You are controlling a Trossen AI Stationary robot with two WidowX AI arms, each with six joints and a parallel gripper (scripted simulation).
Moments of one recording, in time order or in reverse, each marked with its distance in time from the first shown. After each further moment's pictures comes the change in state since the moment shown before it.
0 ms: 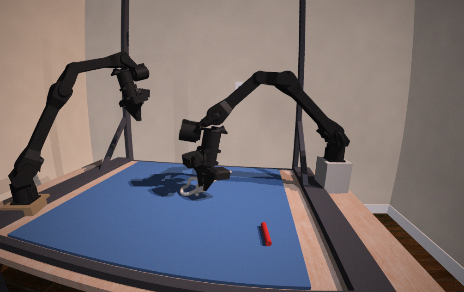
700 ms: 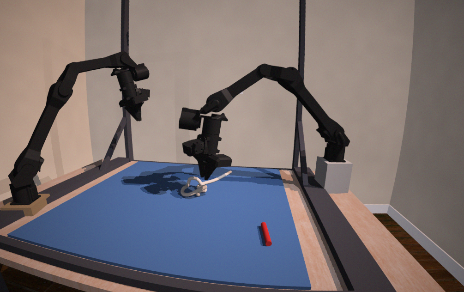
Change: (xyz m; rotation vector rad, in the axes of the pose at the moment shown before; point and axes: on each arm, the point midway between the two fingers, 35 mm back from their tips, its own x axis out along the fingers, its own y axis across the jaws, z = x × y) left arm -0.039 -0.001 0.002 0.000 0.024 0.015; right arm 0.000 0.000 0.000 0.000 0.000 0.000
